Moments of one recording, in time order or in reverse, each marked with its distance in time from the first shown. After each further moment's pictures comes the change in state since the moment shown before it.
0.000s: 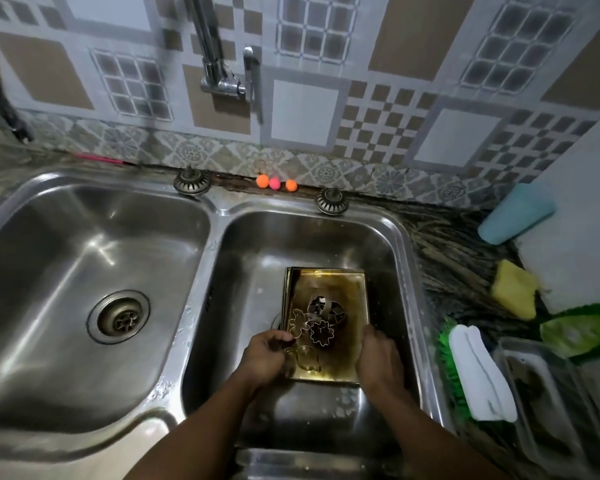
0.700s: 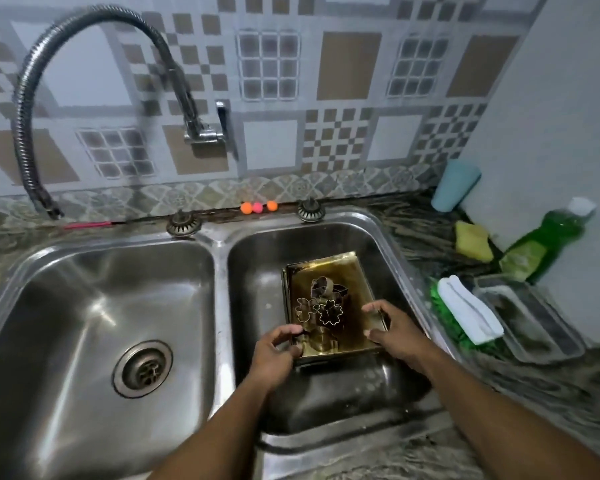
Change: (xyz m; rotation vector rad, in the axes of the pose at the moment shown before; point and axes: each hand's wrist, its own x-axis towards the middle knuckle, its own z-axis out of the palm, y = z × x) left_hand -0.039 0.028 -0.051 0.032 -0.117 0.183; right_hand -0.049 -0.013 -0.053 0.888 -0.149 0.083
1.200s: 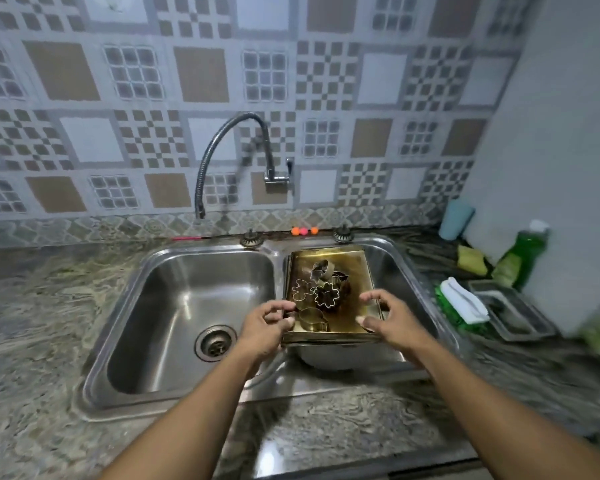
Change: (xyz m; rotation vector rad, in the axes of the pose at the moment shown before) left_hand -0.188 0.072 -0.112 -0.060 0.008 0.213; right_hand -0.171 -0.107 0.048 0.062 0.012 -0.286
